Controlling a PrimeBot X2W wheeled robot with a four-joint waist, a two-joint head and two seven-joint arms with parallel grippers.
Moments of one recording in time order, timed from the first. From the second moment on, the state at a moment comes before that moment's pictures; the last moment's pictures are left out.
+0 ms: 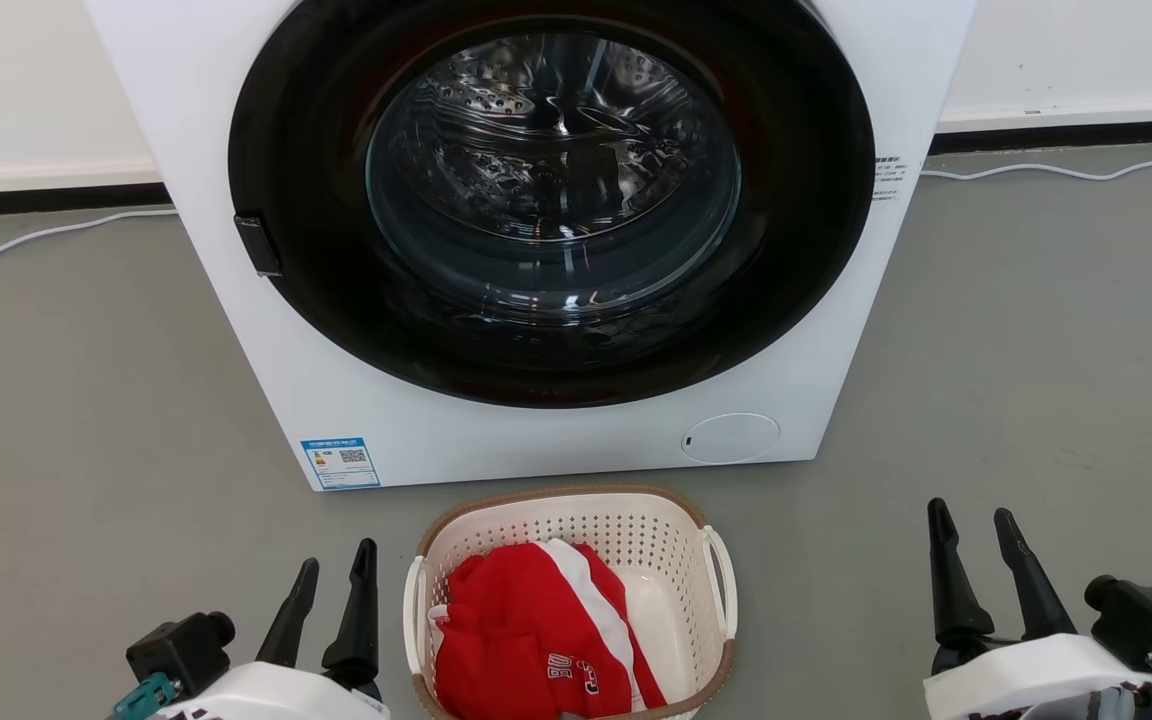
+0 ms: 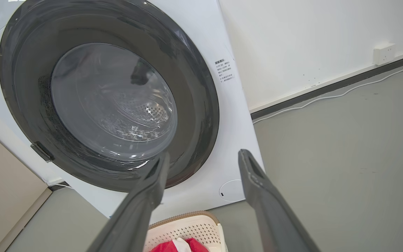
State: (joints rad) left arm -0.01 0.04 -0.04 0.30 -0.61 -0.12 -0.17; right arm 0.00 -0.04 -0.09 0.23 0.37 0.12 -0.16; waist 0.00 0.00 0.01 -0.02
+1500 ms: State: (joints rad) left arm -0.01 0.04 -0.07 0.30 -0.29 -0.12 -0.25; right arm 0.00 -0.04 -0.09 0.24 0.00 0.12 -0.25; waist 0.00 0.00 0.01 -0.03
